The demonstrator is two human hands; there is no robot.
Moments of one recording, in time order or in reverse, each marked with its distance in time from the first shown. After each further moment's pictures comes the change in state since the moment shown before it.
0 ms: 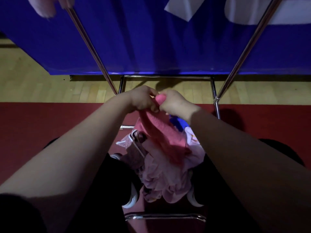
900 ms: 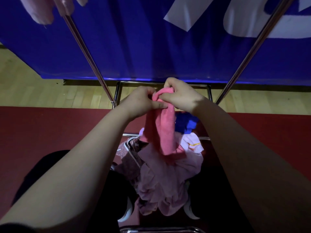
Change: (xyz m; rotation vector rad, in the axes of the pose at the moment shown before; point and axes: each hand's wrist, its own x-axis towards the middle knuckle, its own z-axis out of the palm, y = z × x) left_hand 0.018 -0.004 -0.002 -0.305 0.227 0.166; right_hand 0.006 -0.011 -0.063 0.070 0.030 -0.333
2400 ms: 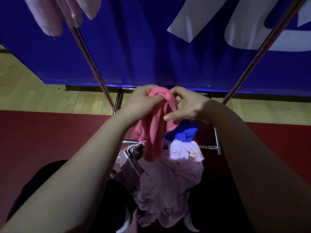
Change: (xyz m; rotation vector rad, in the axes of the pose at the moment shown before) left_hand -0.002 0.023 -0.008 -0.292 0.145 0.098; right_hand -0.003 -0.001 -0.025 -0.012 -0.223 0.062
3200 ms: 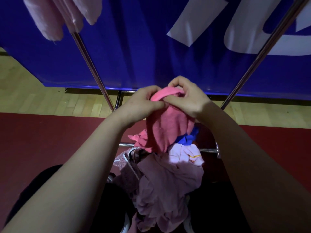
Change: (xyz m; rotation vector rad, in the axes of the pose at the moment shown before) left_hand 0.002 0.009 -0.009 0.068 -0.144 -0.028; right_hand 0.003 -0.015 0.003 0.280 0.266 -0.192
